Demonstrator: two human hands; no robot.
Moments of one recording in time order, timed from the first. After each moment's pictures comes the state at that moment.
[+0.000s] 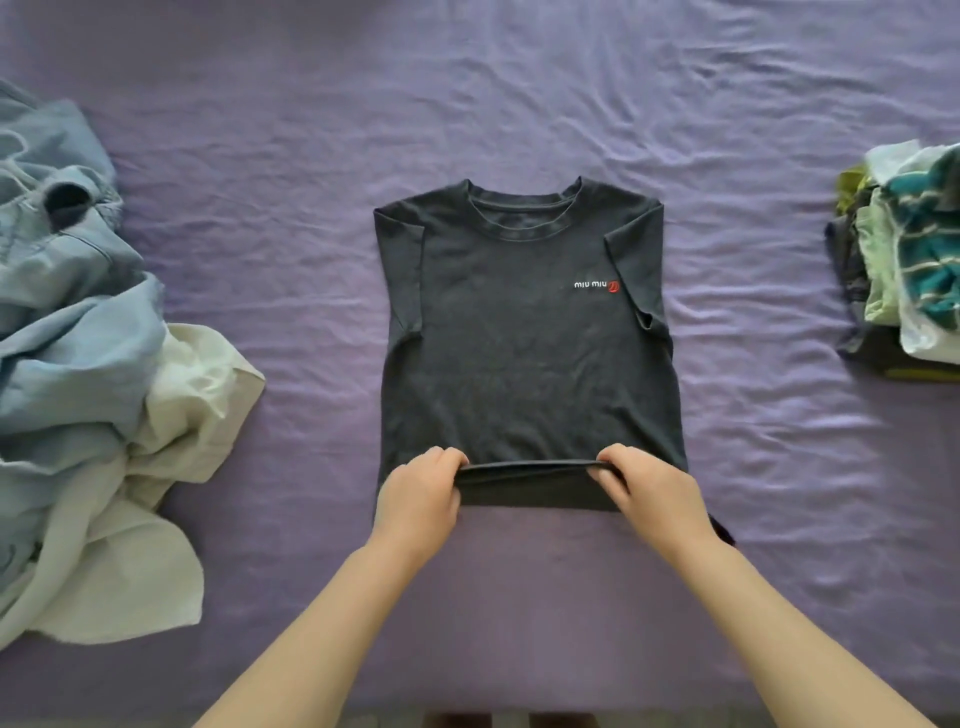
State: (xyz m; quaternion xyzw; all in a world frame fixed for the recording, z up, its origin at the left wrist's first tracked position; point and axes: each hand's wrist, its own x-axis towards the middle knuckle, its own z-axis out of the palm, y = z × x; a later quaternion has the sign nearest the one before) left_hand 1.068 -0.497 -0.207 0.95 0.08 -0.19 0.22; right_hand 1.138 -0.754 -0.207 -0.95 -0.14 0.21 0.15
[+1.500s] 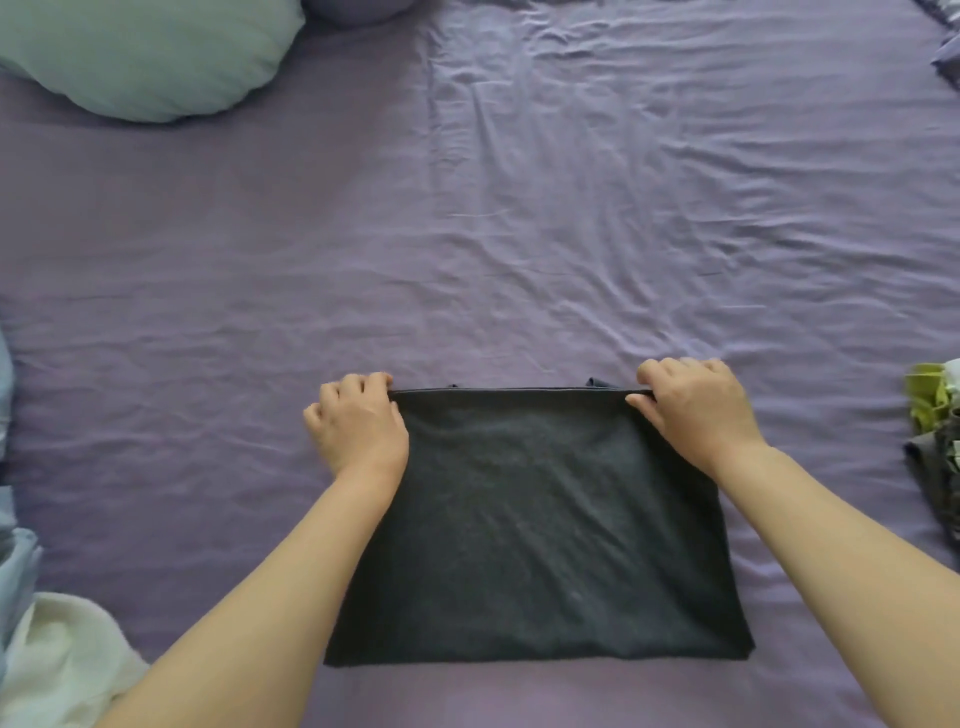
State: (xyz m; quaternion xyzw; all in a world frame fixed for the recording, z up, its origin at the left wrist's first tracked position) left_hand 1.398 -0.401 -0.247 0.96 0.28 -0.04 0.07; right_hand 1.492 -0.710 -0.250 -0.97 -0.25 -0.01 0.00
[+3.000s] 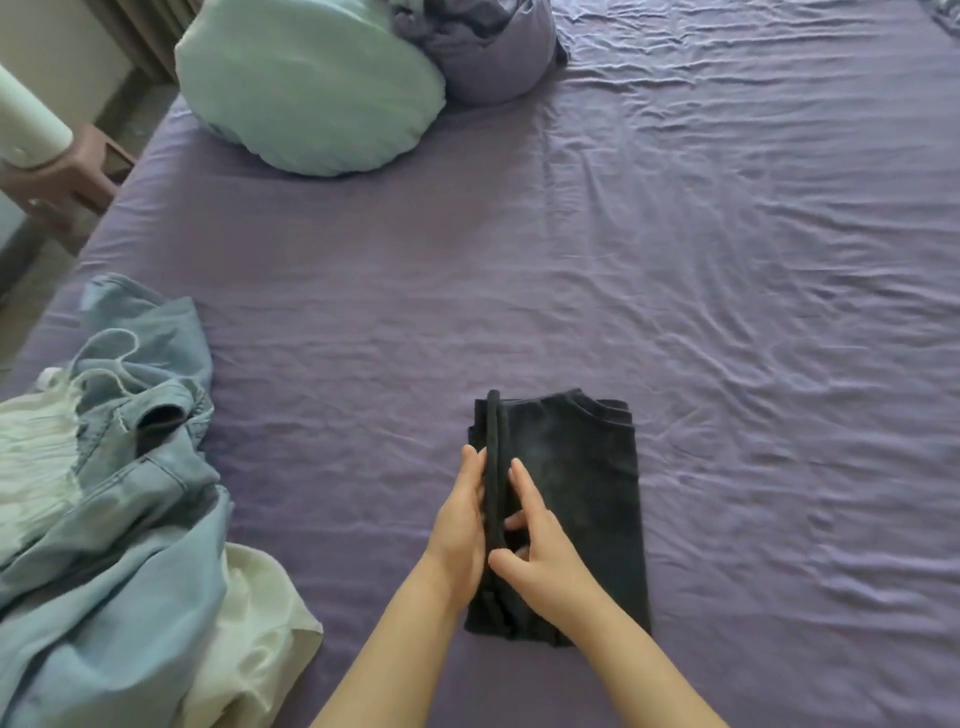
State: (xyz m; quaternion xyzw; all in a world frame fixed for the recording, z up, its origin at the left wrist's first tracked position) left_hand 1.288 -0.381 -0.216 0.43 0.35 -0.12 0.82; right_hand 1.298 -0.496 -0.216 -0.76 -0.09 0.38 0.52
